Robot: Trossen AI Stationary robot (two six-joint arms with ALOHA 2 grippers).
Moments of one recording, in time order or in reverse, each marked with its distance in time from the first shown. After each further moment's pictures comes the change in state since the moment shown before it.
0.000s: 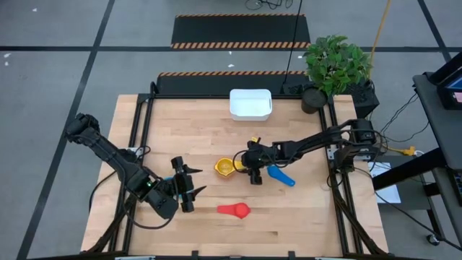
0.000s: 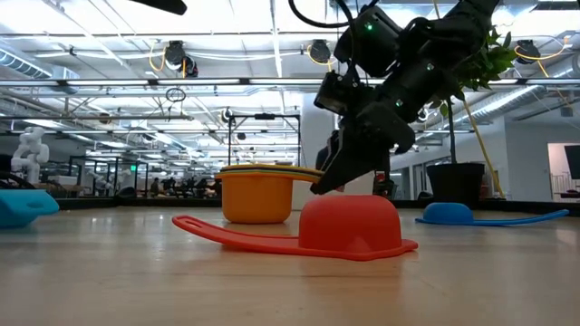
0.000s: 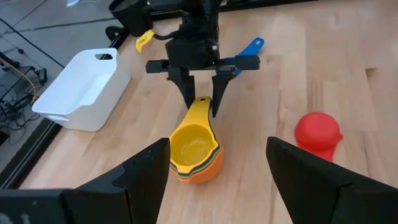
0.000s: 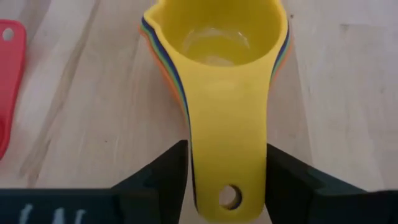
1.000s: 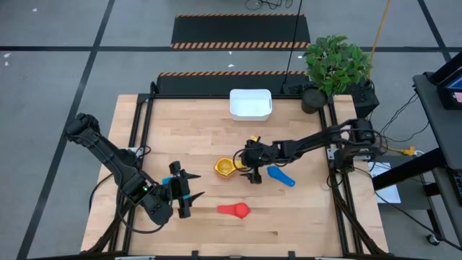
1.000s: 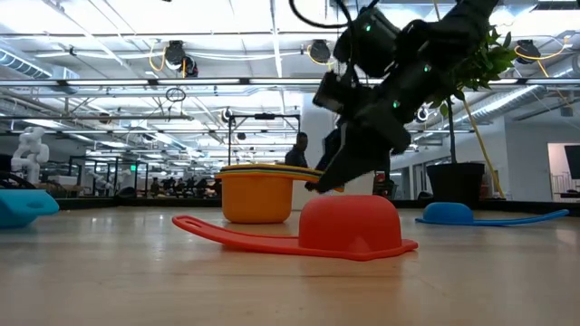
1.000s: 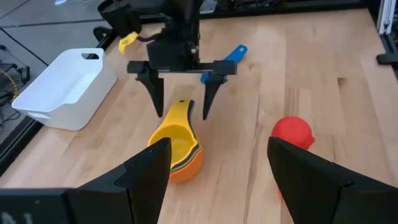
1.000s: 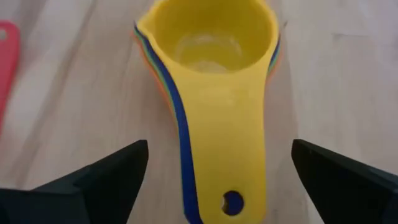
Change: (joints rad) left arm -0.062 0.000 0.000 0.014 -0.009 -0.067; right arm -0.014 0.011 0.000 0.022 0.000 -0.039
